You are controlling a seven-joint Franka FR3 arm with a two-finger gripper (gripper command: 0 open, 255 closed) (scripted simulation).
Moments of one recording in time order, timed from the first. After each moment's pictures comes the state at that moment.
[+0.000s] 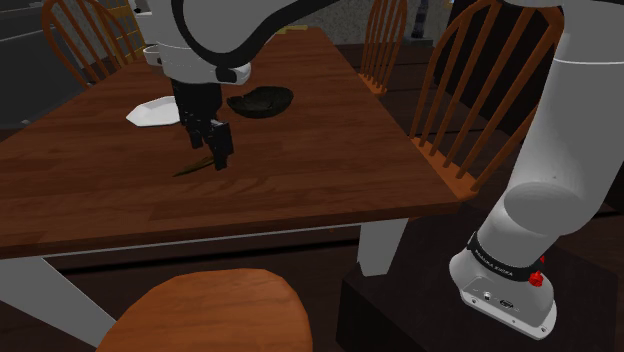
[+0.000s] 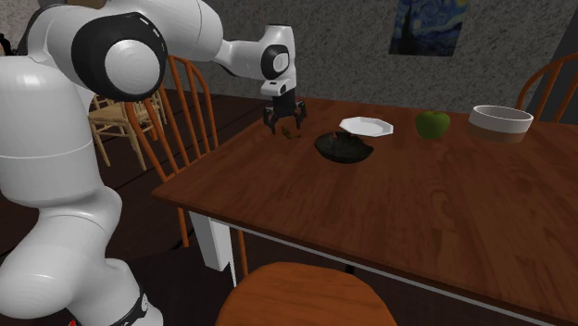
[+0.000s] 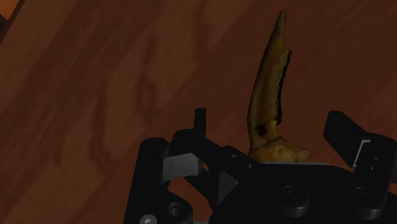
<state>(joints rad) -0.06 0.20 0.75 -1.77 -0.12 2.06 2.27</state>
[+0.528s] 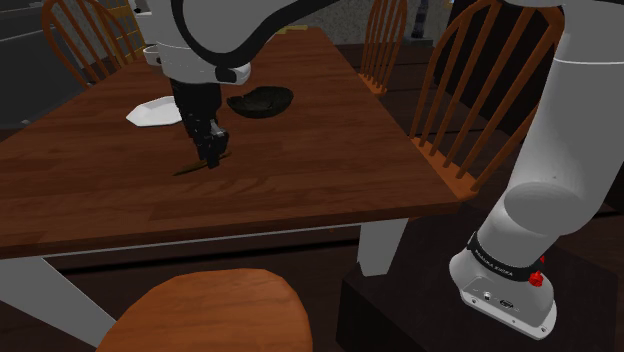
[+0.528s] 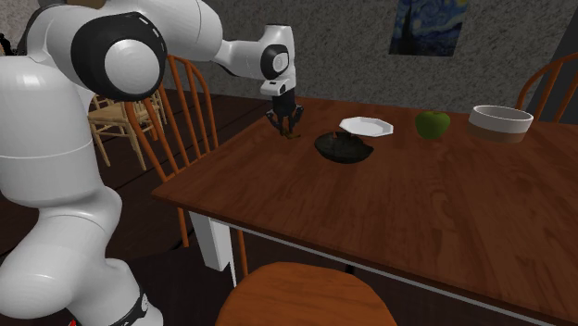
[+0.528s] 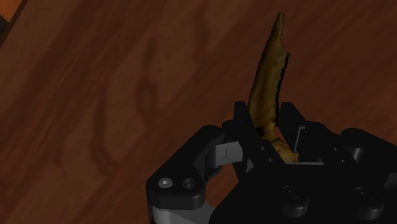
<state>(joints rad) -0.05 0.20 0.75 -1.77 -0.12 2.06 2.27</state>
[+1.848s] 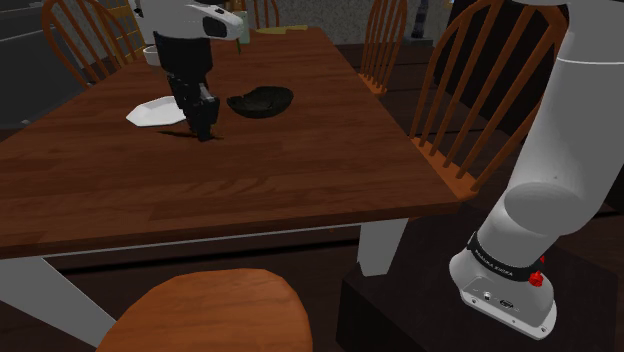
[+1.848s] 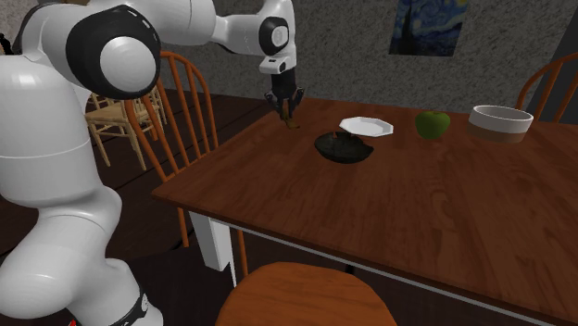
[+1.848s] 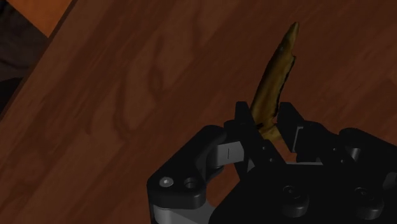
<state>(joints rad) -0.05 0.18 0.75 -1.63 -0.11 1.90 2.26</state>
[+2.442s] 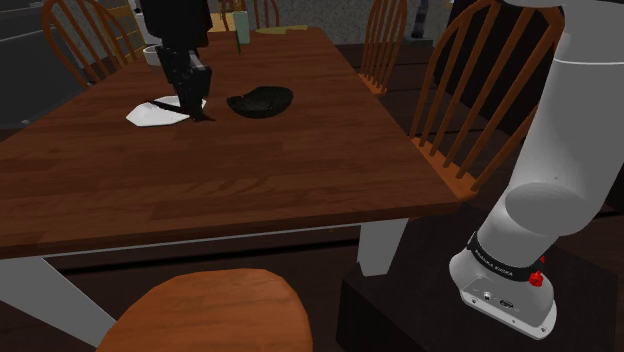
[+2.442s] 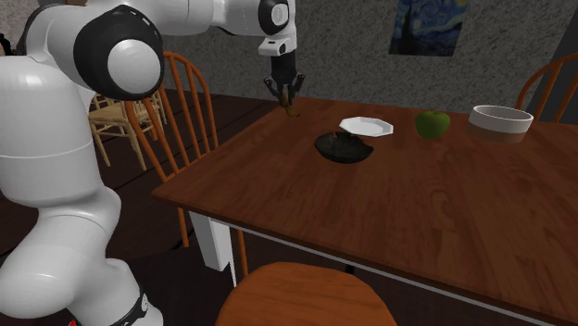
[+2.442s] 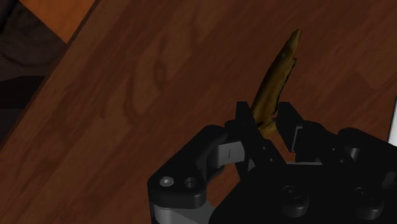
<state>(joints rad) -0.04 0.20 0.76 -1.49 -0.12 1.78 2.27</state>
